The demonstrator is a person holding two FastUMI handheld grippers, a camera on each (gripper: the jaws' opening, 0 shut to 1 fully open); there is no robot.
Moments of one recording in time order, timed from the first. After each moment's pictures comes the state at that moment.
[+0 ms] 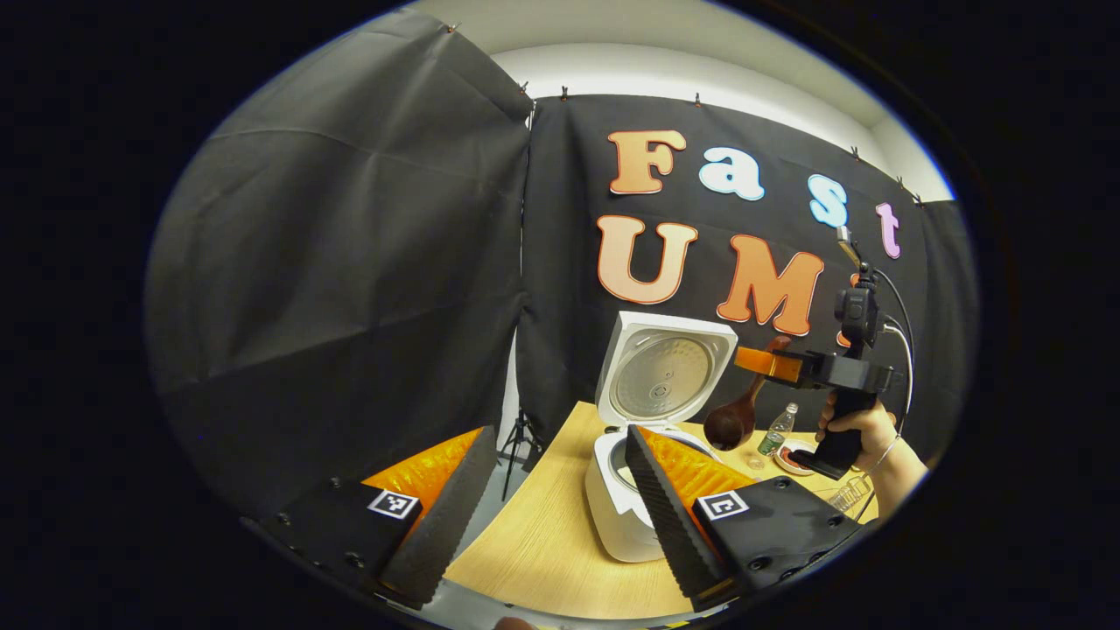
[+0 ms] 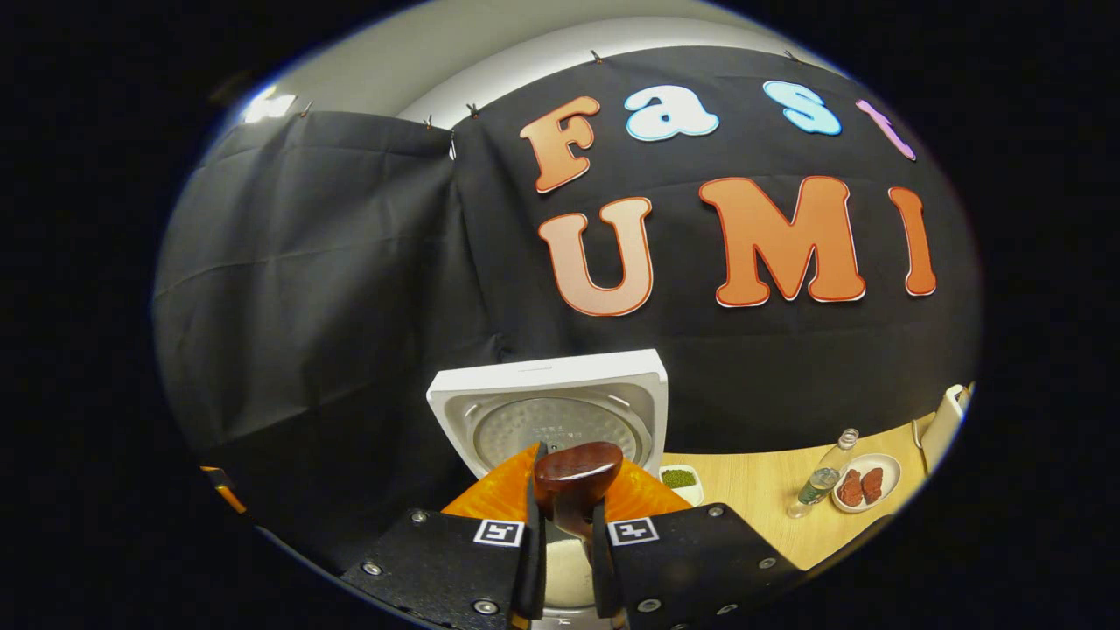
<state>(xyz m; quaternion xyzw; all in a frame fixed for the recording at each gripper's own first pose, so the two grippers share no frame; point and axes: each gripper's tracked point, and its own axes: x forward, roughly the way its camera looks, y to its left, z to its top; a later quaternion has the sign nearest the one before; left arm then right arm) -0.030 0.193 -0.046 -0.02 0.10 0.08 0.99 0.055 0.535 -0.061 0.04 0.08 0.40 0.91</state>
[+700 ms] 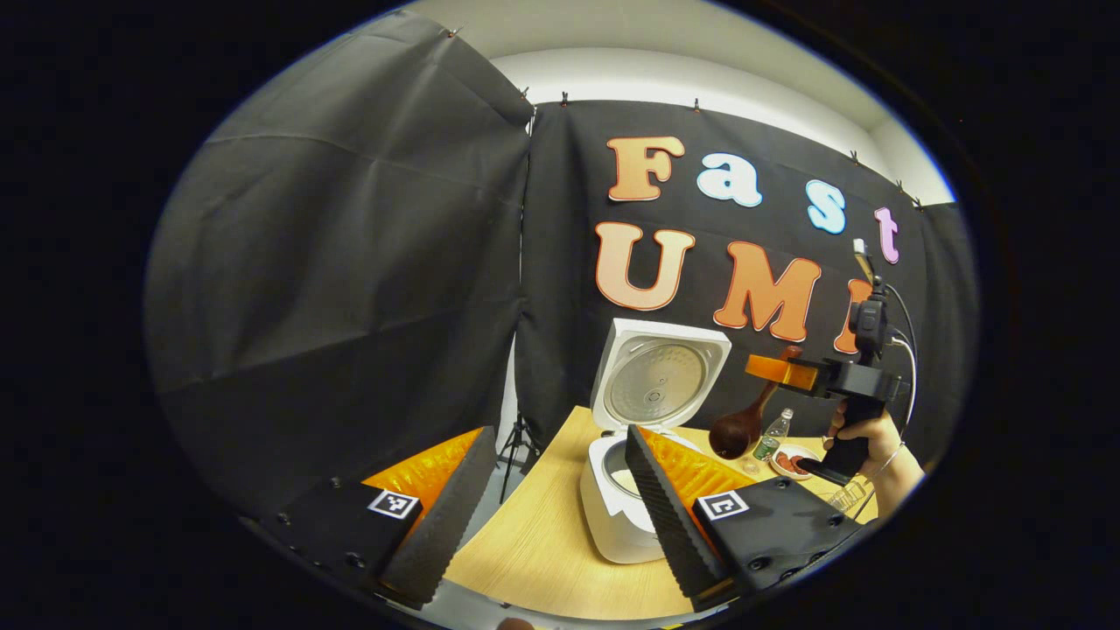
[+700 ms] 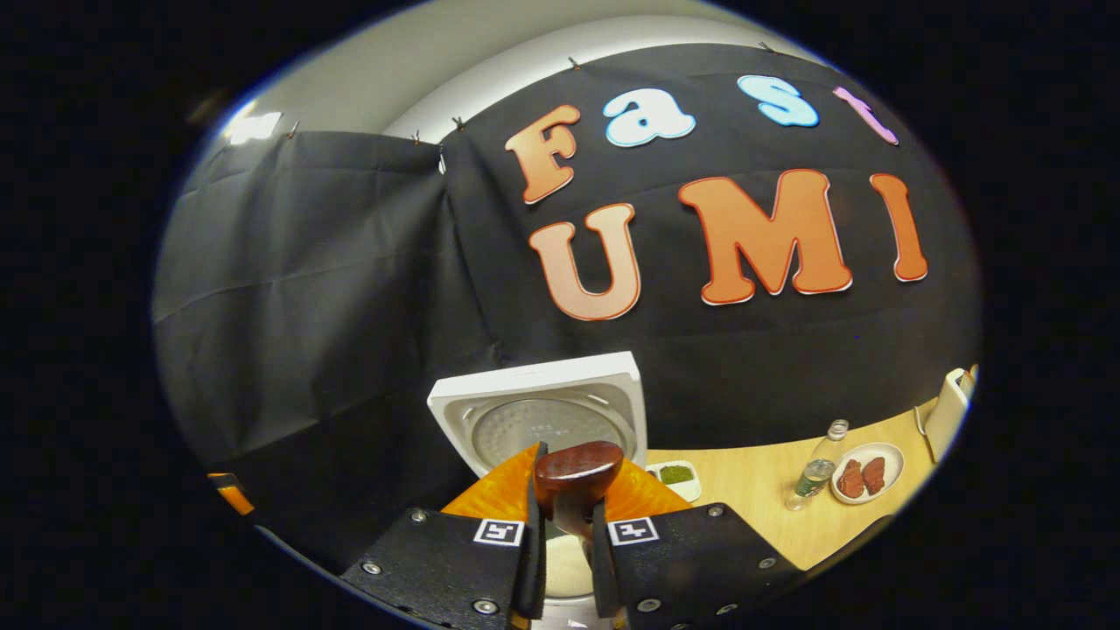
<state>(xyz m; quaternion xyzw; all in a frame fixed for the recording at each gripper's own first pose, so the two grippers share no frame) -0.034 0.171 -0.038 -0.03 0.09 0.07 0.99 0.062 0.475 -0.046 0.09 0.08 0.38 0.92</state>
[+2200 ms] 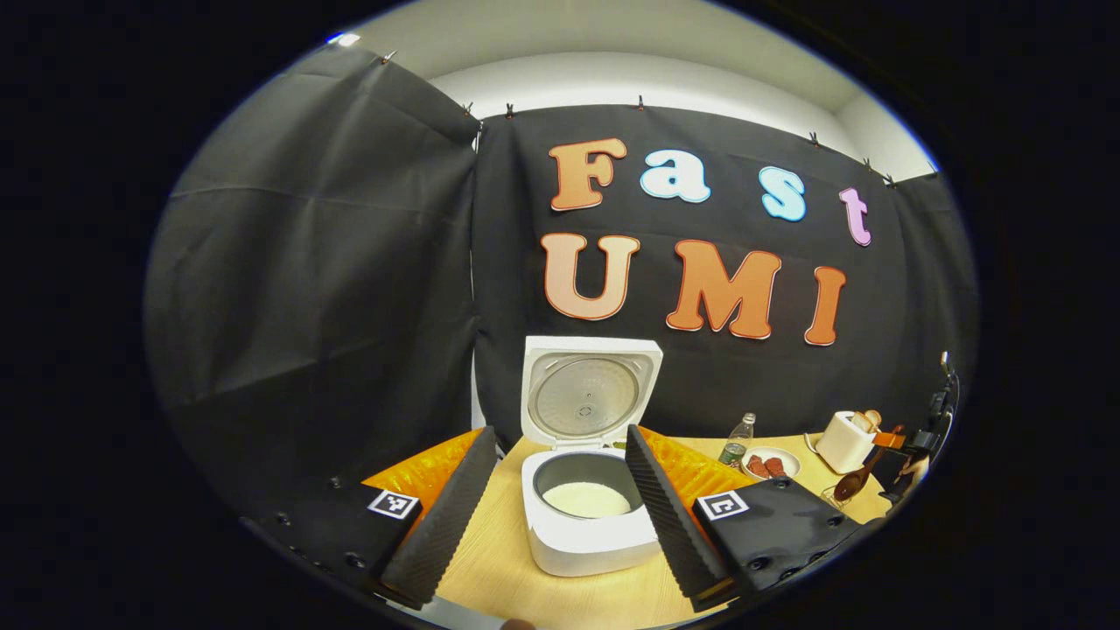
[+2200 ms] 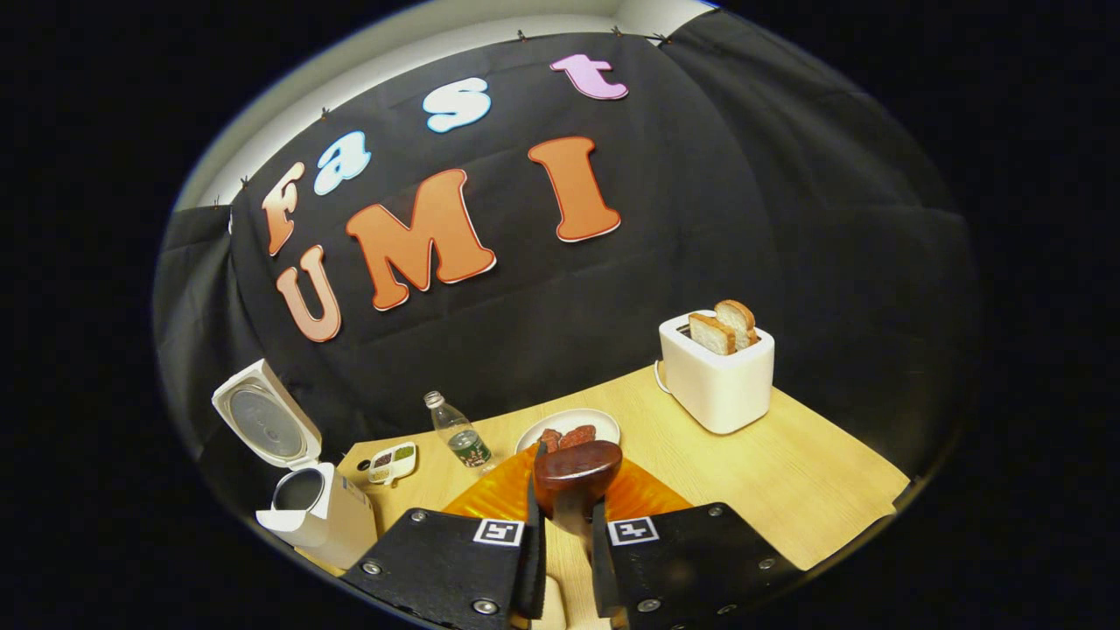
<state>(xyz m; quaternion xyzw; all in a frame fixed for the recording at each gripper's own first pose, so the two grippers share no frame) -0.011 0.058 -0.019 0.02 0.07 0.06 1.00 0.189 0.041 -0.194 0.15 0.16 0.10 0.97</state>
